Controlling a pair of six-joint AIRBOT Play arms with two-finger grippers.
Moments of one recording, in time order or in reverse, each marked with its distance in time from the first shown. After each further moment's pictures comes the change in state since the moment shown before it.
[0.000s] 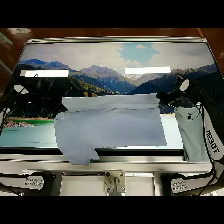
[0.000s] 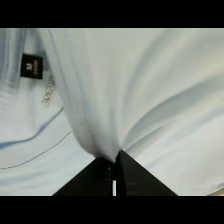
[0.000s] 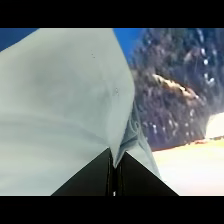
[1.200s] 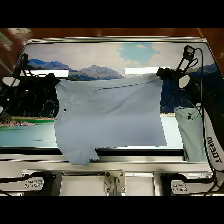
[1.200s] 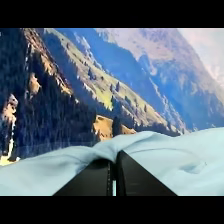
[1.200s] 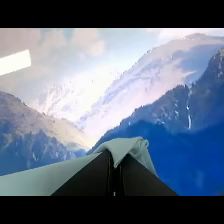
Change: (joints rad) left arm -0.059 0.071 0.071 -0.185 0.520 0.303; right arm 0.082 0.063 0.003 0.126 -0.626 -0.222
